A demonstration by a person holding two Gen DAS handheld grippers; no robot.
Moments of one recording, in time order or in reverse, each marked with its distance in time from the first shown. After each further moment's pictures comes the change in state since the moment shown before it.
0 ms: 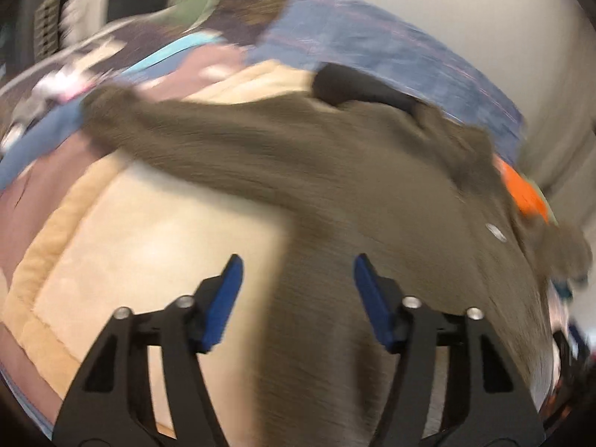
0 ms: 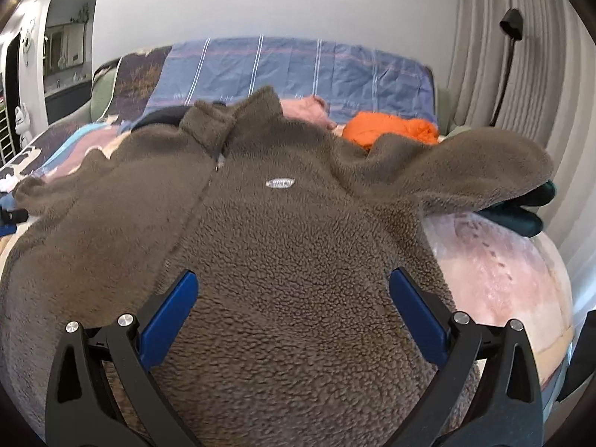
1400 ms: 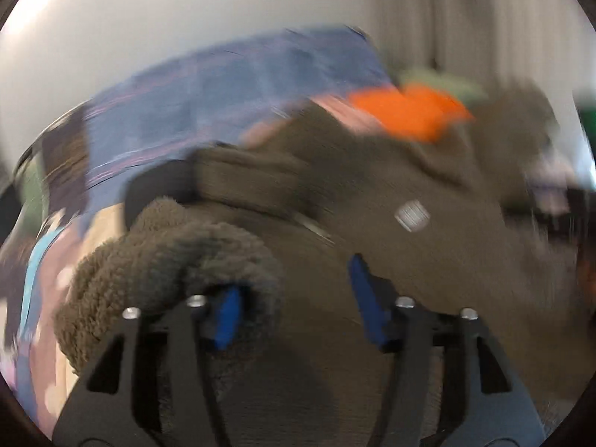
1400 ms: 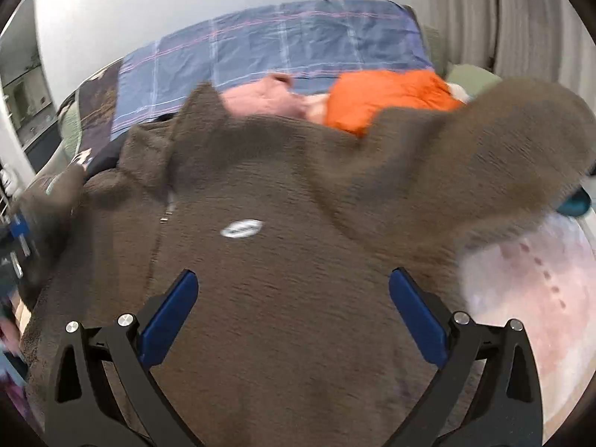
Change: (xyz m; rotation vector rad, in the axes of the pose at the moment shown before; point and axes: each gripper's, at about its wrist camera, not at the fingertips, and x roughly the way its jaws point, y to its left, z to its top) left arm 0.068 -0.269 0.003 0.902 -0.096 -0.245; right arm 0.097 -0.067 0.071 0.263 0.117 0.020
